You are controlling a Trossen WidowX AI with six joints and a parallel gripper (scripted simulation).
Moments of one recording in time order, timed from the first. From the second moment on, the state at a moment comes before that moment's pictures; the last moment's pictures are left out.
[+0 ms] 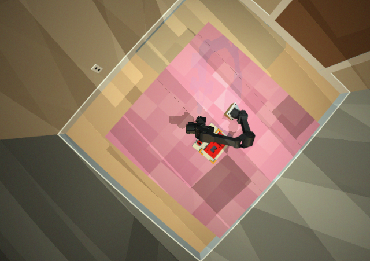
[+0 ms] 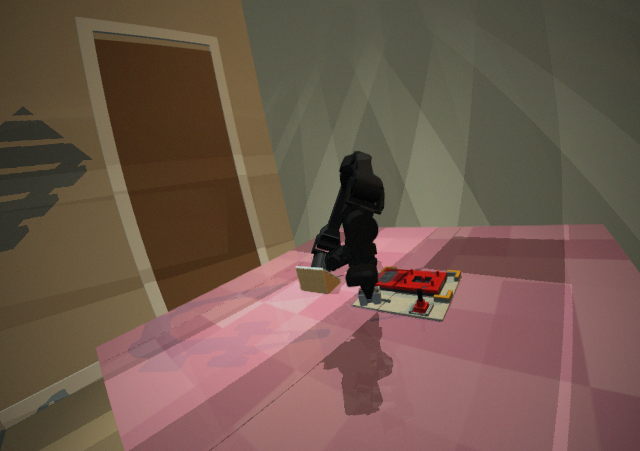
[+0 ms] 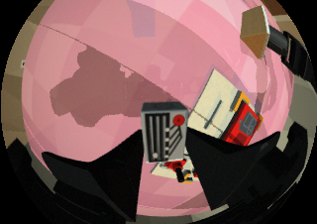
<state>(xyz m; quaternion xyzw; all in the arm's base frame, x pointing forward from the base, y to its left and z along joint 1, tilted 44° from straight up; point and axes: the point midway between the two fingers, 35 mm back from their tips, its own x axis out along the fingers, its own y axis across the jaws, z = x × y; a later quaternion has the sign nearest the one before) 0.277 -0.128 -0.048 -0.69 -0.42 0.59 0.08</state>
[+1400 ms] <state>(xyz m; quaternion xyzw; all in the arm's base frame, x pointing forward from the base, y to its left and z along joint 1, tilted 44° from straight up) 0.303 -0.115 0.017 -0.67 -0.60 0.41 -0.17</state>
